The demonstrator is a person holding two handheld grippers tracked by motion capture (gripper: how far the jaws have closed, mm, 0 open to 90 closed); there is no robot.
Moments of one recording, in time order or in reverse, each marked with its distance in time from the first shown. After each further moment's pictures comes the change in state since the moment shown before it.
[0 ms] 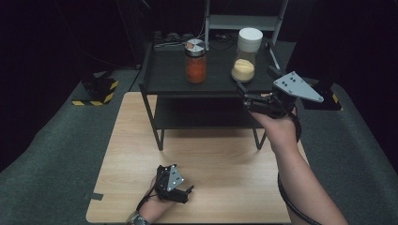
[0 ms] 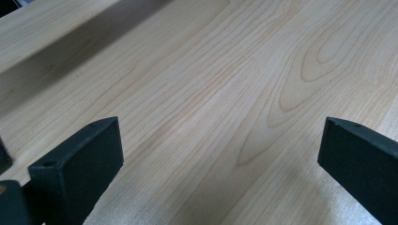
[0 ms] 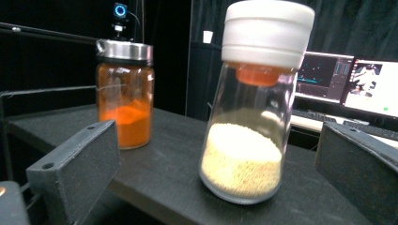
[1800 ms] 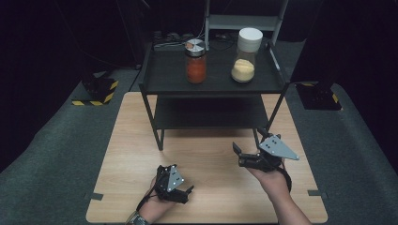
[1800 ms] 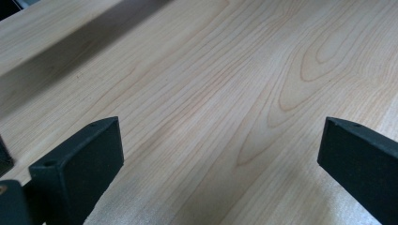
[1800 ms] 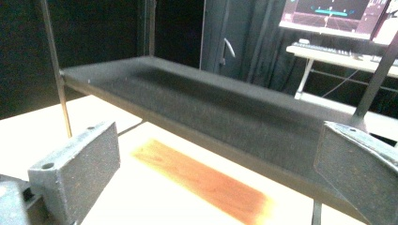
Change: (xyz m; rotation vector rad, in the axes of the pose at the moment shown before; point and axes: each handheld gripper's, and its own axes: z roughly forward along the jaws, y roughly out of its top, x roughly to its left) left arm -0.001 -0.001 0.000 -0.003 0.002 0.008; right arm 0.029 -0.123 -0.057 0.204 0.047 -0.002
